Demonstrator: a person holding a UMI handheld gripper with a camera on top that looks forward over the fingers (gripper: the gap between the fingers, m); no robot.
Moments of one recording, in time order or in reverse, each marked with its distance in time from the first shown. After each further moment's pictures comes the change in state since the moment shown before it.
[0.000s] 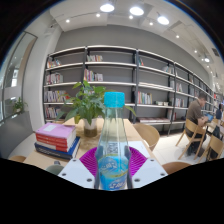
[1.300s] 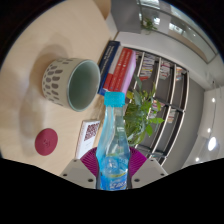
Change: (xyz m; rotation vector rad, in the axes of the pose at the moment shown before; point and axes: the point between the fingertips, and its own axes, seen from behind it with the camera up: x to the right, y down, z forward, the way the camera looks) arm -0.043 0.013 0.005 -0.009 0.011 -1.846
